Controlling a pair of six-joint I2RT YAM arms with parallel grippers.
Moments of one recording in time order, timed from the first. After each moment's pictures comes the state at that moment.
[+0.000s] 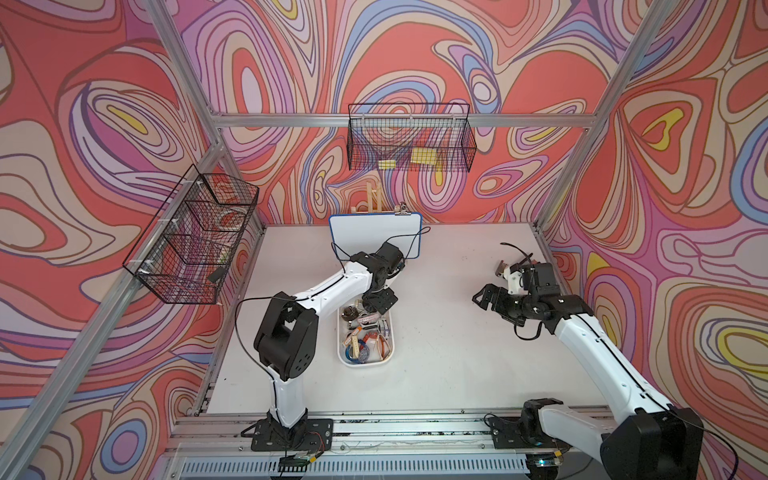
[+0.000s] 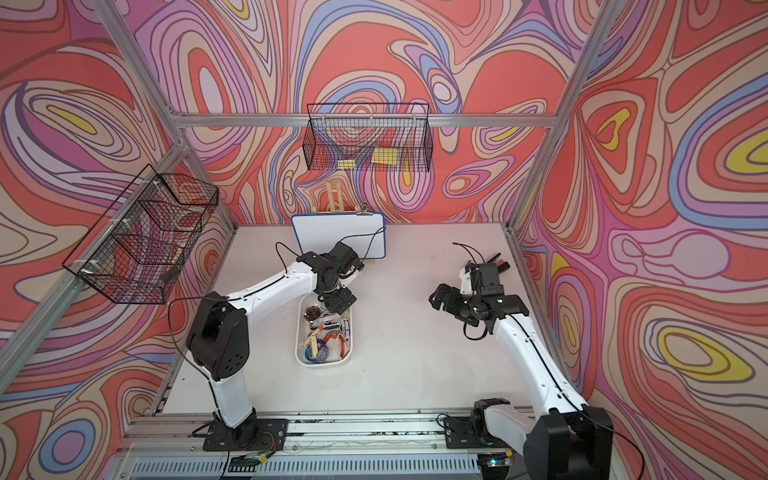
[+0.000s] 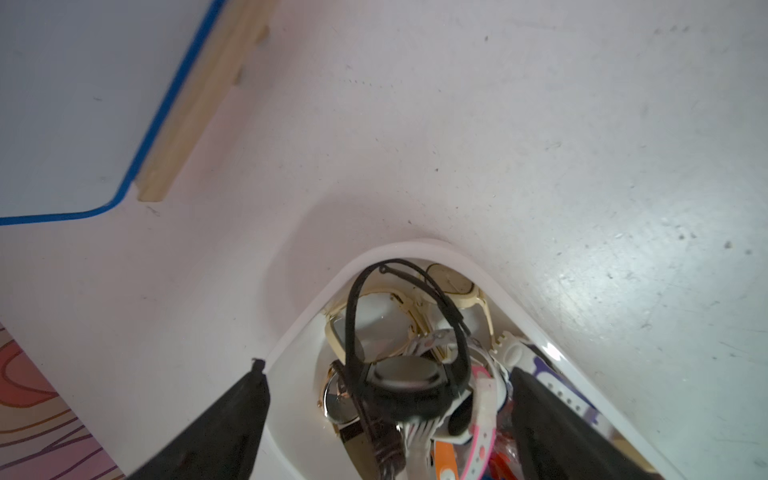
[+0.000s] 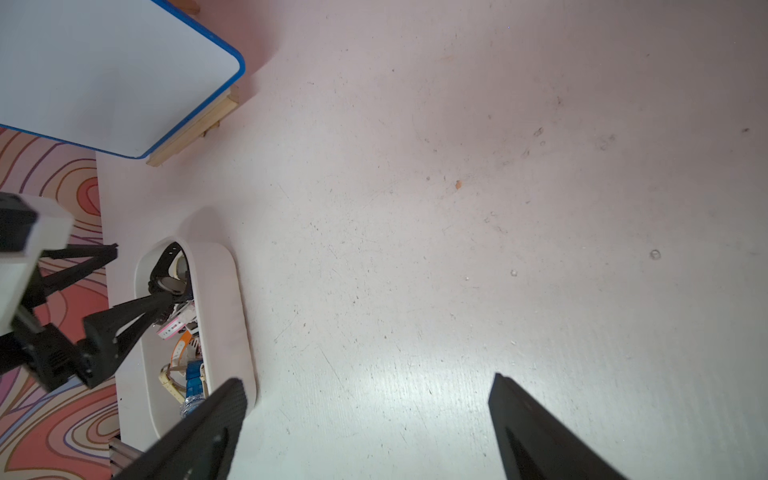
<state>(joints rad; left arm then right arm) -0.59 1.79 1.51 -0.93 -0.21 0.17 0.08 1.14 0.91 -0.73 -0.33 0.47</state>
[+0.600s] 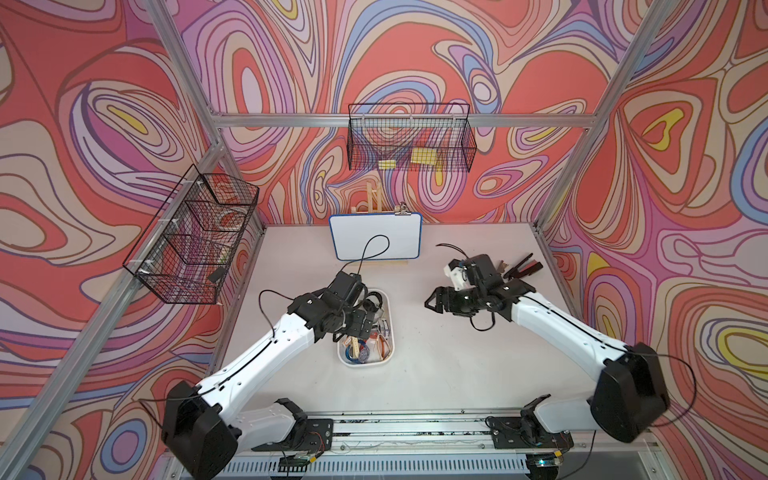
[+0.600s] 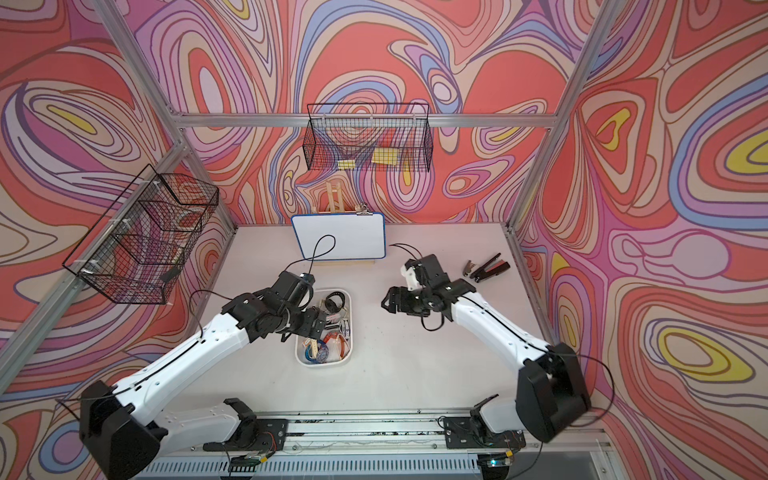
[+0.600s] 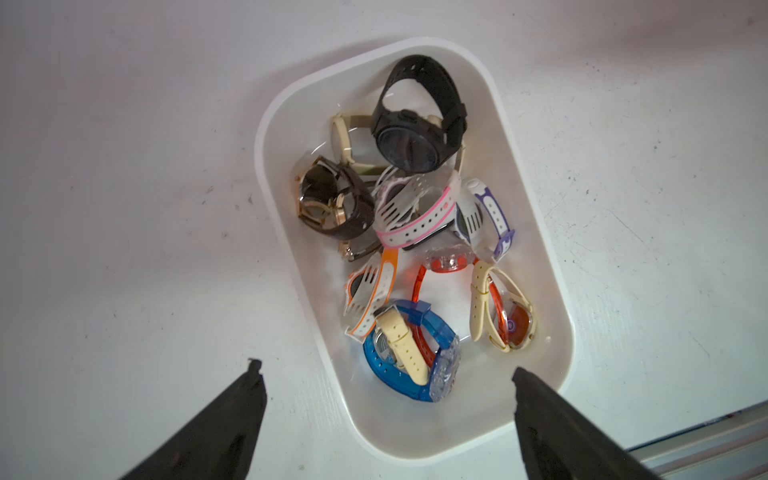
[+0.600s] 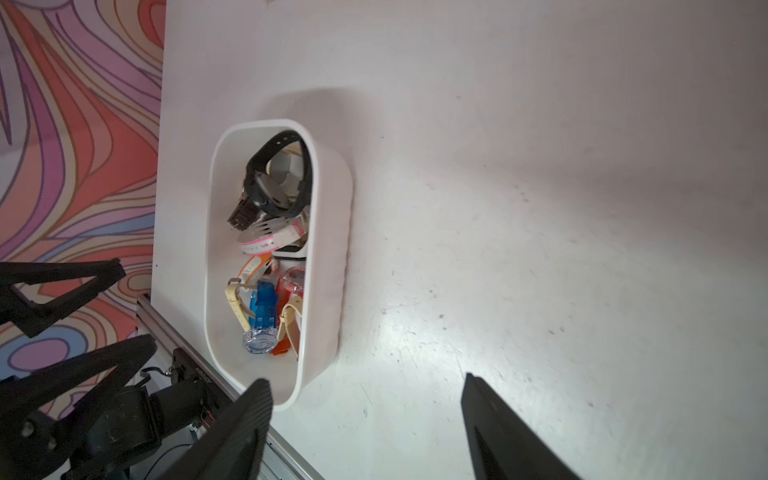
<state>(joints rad) -0.59 1.08 0.94 -0.93 -0.14 -0.37 0.55 1.53 1.15 -0.56 -0.36 0.52</state>
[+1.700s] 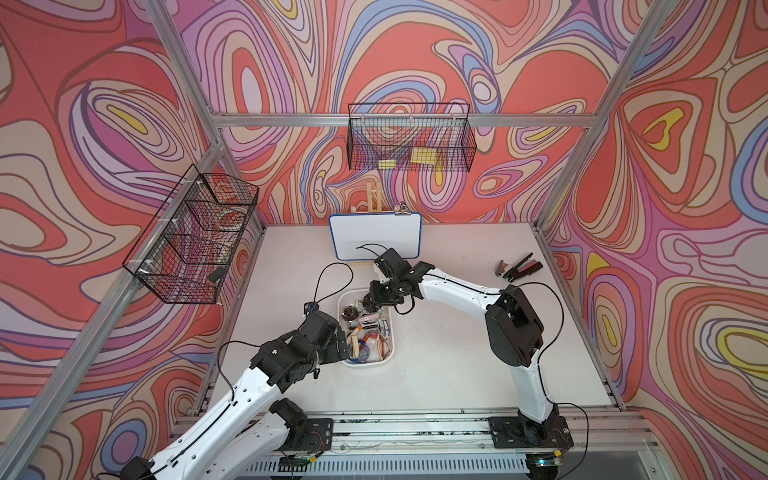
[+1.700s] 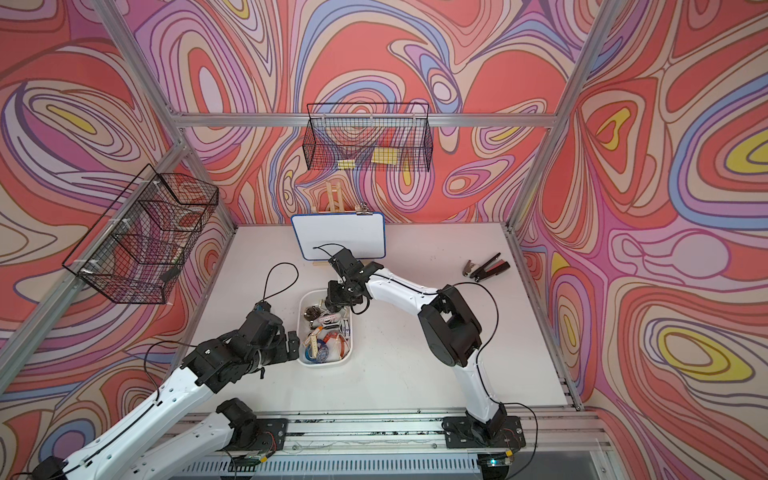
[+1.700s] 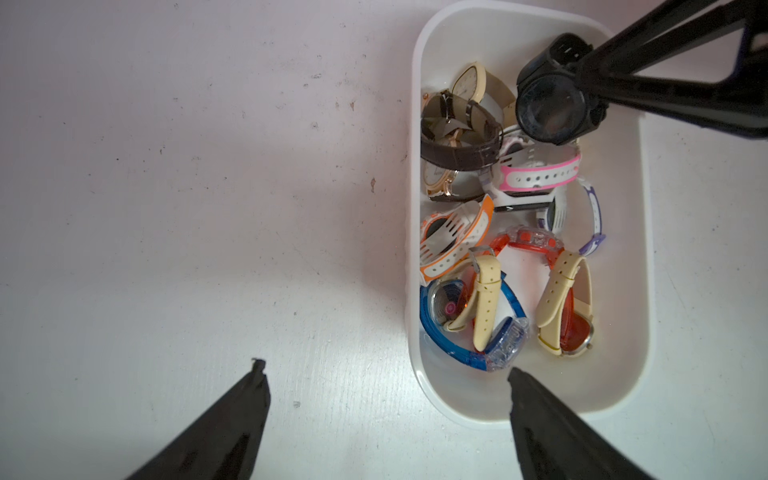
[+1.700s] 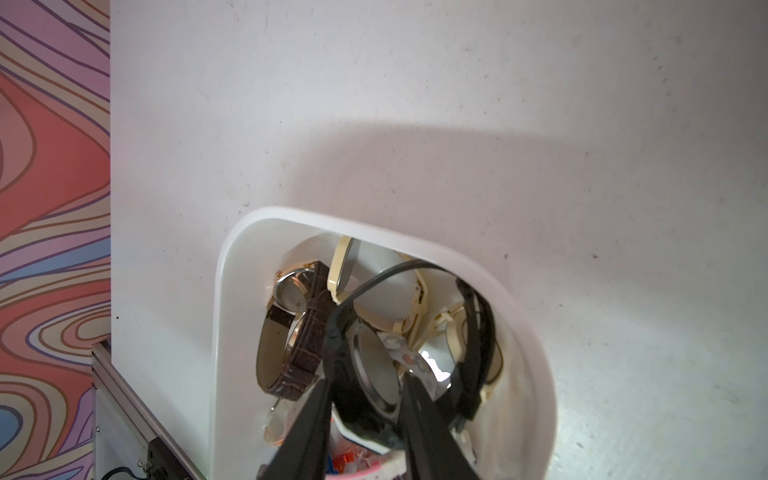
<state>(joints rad) -0.59 0.79 0.70 -0.96 -0.25 -0.70 0.78 2.13 1.74 -0.60 -0.23 0.64</state>
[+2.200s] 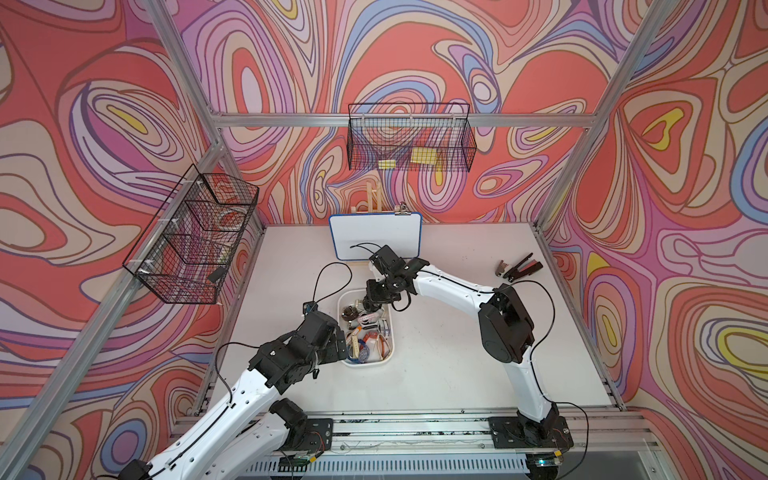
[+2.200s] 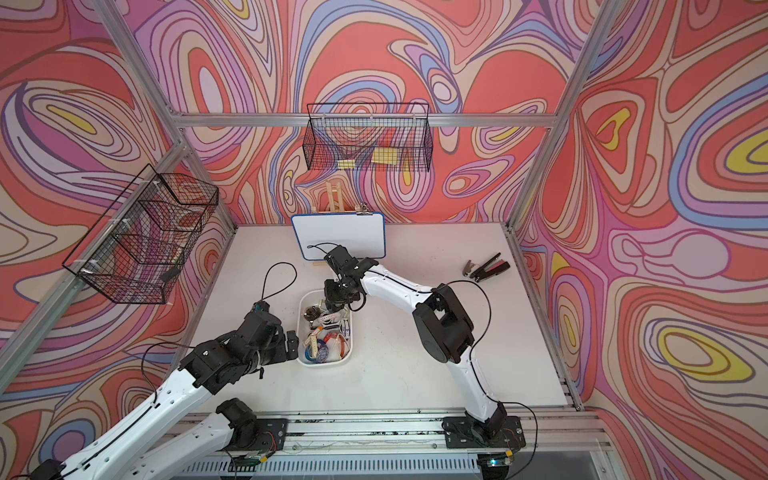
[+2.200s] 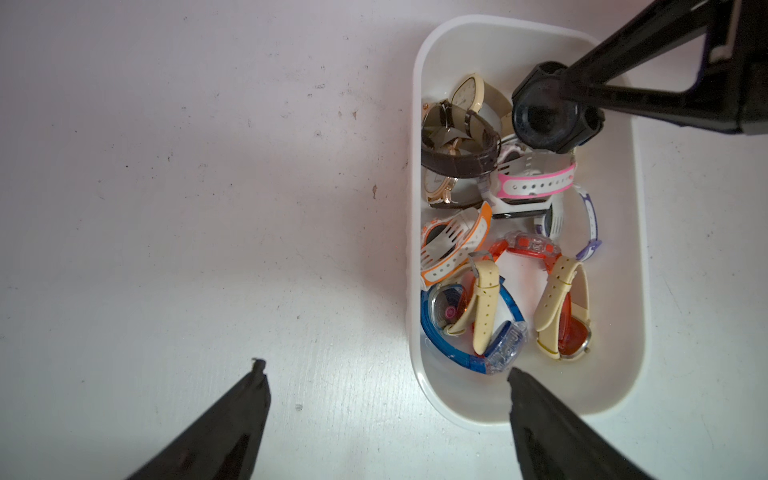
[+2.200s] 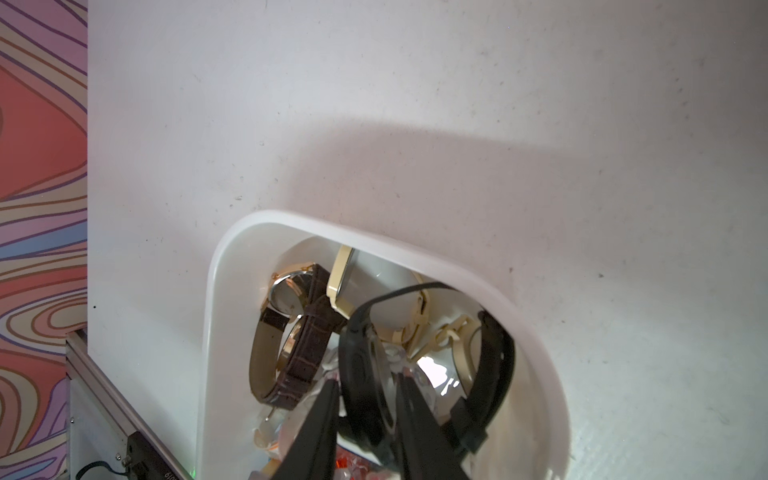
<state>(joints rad) -0.59 0.77 0.70 -0.96 -0.26 -0.70 0.79 2.18 1.84 -0.69 -0.22 0.58</state>
